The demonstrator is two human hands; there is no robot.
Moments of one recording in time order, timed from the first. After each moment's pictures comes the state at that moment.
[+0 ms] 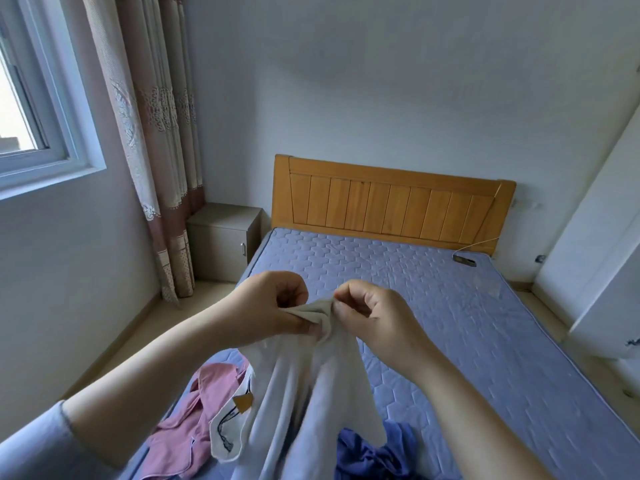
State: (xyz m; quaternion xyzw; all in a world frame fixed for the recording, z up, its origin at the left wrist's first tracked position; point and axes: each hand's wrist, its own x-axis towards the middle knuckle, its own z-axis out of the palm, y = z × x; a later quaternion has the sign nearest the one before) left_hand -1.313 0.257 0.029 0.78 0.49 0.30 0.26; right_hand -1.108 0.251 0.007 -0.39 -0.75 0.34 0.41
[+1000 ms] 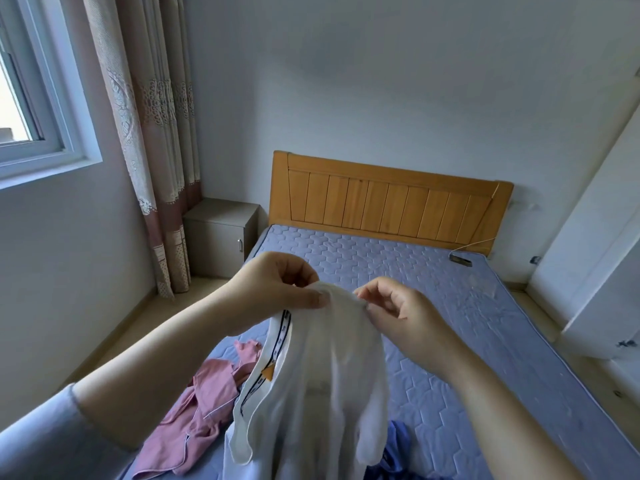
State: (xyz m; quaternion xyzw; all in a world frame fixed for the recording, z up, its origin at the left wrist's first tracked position) left_hand -1.303 0.265 0.039 0.67 0.46 0.38 0.44; right_hand -1.073 0.251 0.014 -0.46 -0.74 0.32 0.37
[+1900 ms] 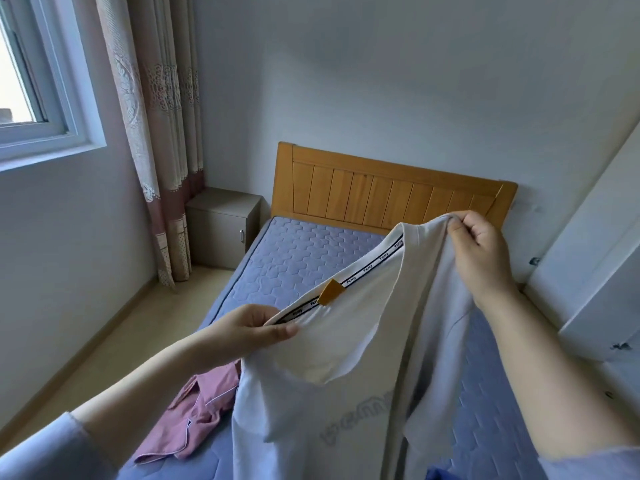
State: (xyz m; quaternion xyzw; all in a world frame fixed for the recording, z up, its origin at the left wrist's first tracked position) left_hand -1.353 0.255 -0.039 0.66 0.45 0.29 0.53; right_hand -1.032 0.314 0.050 -0.51 -0.63 0.09 0.57
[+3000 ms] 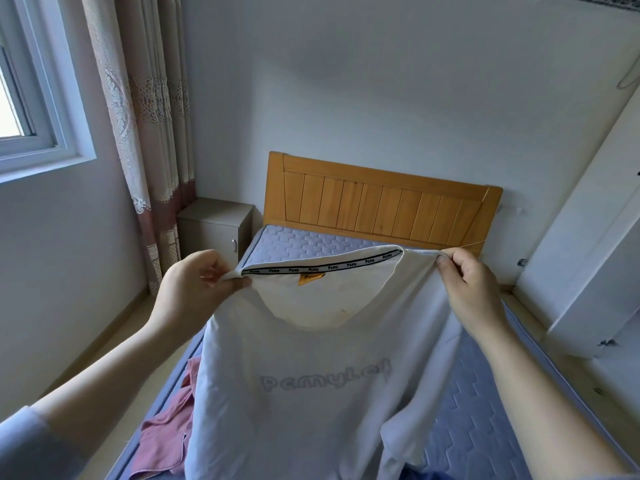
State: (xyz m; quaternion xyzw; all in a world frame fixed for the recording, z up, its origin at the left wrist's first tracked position) left_hand -1.397 0.281 -0.022 0.62 0.57 0.53 0.09; right_hand -1.015 0.290 0.016 -0.57 -0.66 0.06 0.49
